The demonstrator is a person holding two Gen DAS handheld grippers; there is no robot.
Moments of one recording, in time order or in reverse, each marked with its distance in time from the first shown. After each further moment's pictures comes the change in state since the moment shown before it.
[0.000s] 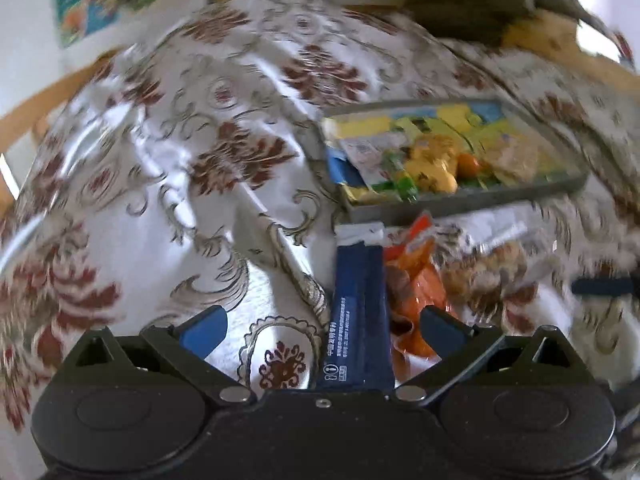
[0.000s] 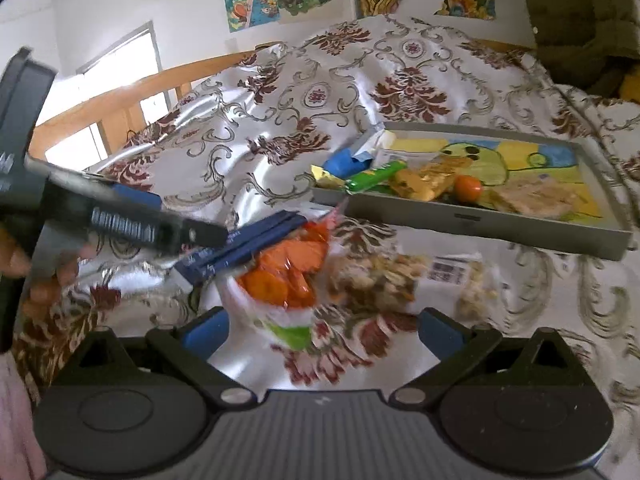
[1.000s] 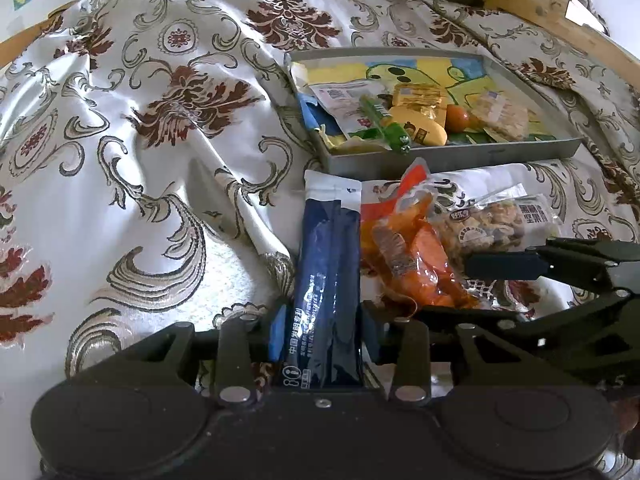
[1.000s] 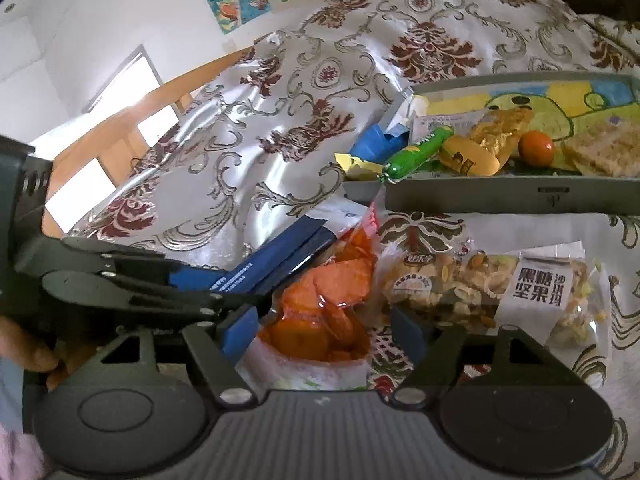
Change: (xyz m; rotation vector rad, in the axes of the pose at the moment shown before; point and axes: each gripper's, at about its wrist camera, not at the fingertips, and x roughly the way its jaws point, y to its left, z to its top) left arm 0.048 0.016 -0.005 -0.042 0.128 -0.149; right arm 0.073 -0.010 0.019 0.178 0.052 0.155
